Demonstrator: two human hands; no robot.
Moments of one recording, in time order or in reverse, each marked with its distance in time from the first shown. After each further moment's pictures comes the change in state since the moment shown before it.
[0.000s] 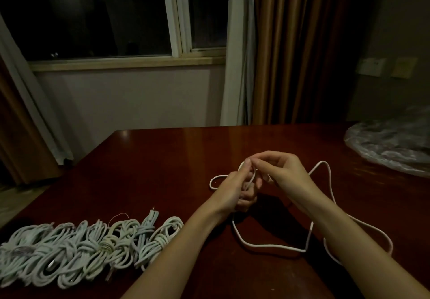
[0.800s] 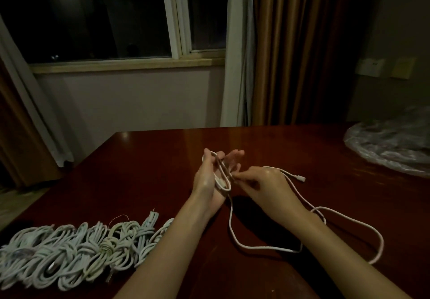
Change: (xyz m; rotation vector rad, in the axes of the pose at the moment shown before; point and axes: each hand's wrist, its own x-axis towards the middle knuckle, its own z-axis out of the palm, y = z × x) left_hand 0.003 0.013 -0.017 -0.807 0.444 0.040; right_hand -0.006 0.019 0.023 -0.815 -0.028 -0.384
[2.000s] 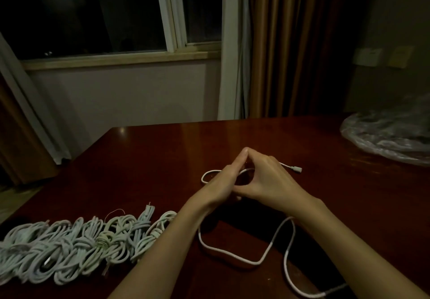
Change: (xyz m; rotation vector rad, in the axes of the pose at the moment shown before) left_hand -0.016 -0.007 0.002 1.044 -0.285 -0.141; right_hand 0.001 -0.014 -0.021 0.241 -0.128 0.080
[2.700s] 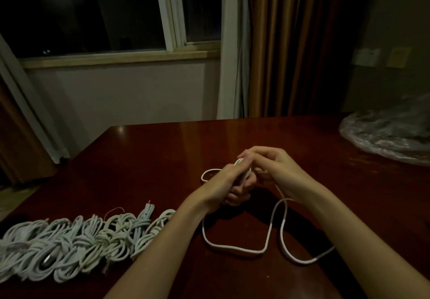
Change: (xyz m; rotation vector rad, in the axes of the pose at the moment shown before) left_hand 0.004 -0.004 -0.002 -0.137 -0.255 0.124; right_hand 0.003 0.014 -0.016 0.695 -0.047 0.278
